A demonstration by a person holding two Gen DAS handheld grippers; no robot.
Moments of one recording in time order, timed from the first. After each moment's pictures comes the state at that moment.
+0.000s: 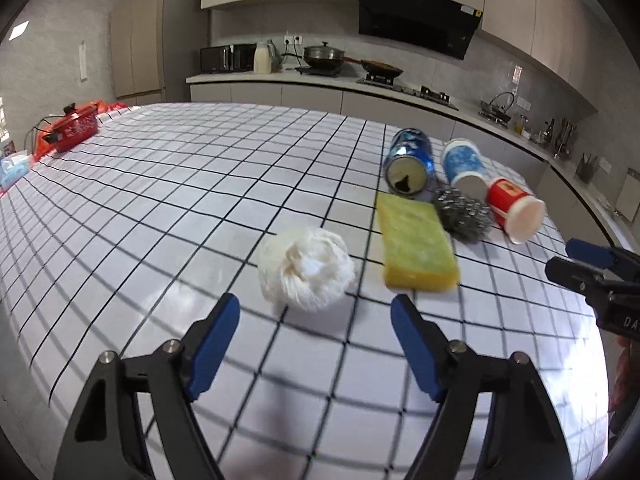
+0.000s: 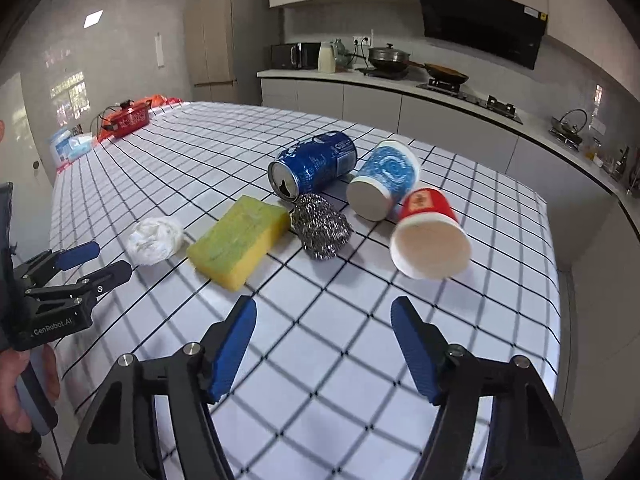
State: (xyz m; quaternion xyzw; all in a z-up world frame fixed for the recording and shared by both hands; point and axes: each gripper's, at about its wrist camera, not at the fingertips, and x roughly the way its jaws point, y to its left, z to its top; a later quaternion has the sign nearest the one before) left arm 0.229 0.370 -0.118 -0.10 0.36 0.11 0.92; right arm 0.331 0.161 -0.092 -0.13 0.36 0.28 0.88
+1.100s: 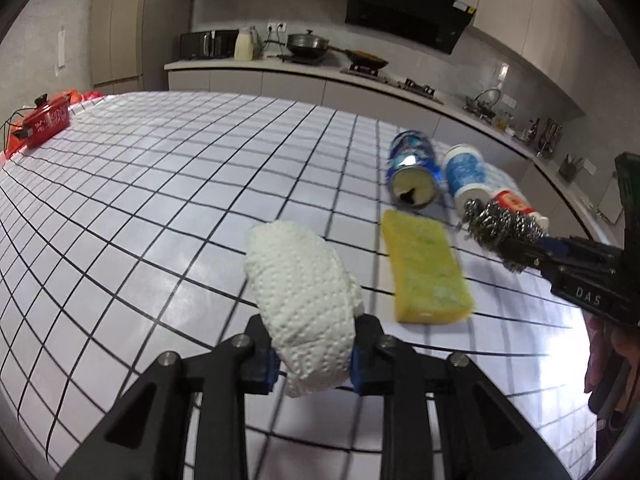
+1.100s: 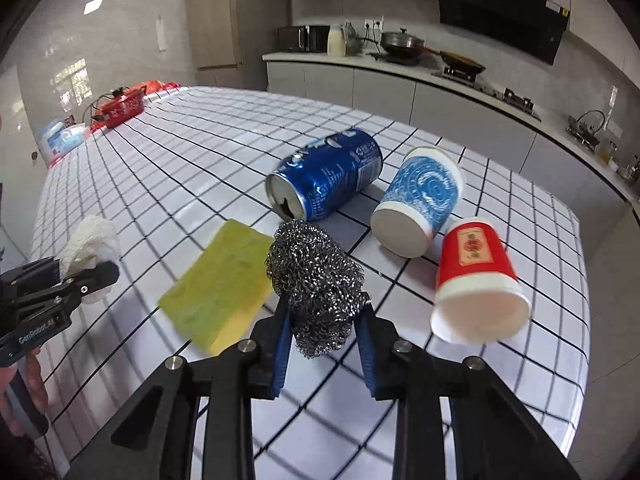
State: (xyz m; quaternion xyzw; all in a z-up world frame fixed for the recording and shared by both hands) left arm 0.249 0.392 -0.109 -0.11 0.37 0.06 0.92; right arm 0.377 0.203 -0.101 -0.14 0.38 0.29 0.87
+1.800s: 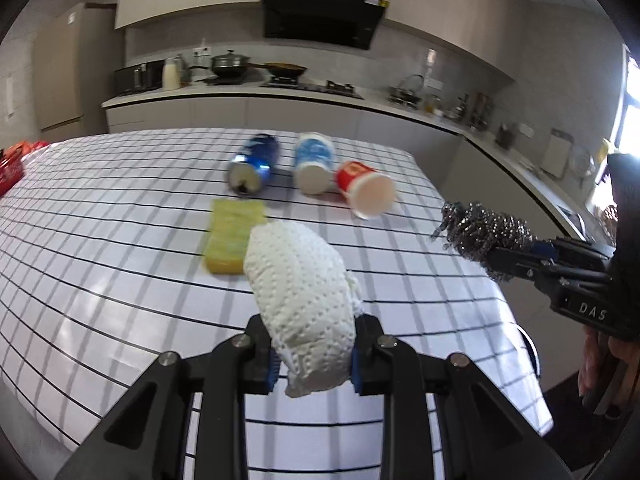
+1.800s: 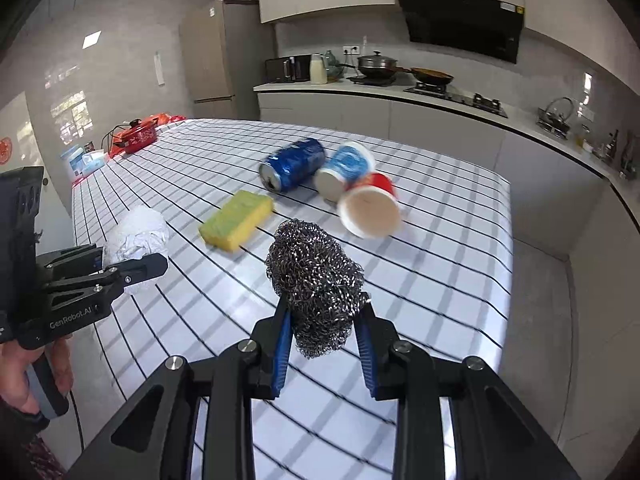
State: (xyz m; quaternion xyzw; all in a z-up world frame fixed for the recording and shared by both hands) left arm 0.196 0.248 -0.071 -0.06 0.35 -0.05 0.93; right arm 0.270 0.055 -0.057 -0.09 0.35 0.28 0.89
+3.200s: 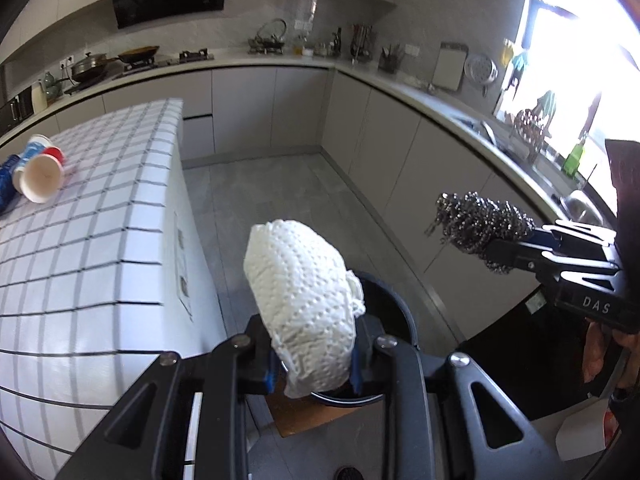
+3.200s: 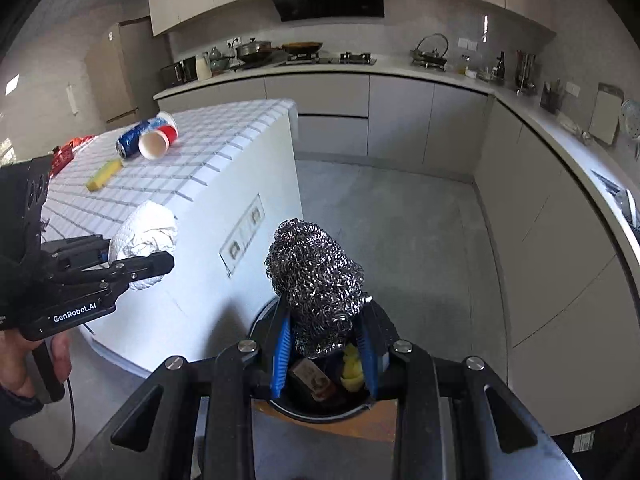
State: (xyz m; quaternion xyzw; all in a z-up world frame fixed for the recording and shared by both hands) left arm 0.190 -0.092 -0.106 0.01 0.40 -0.21 0.89; right arm 0.191 -0.322 -0.090 -0.04 0.40 0.14 0.90
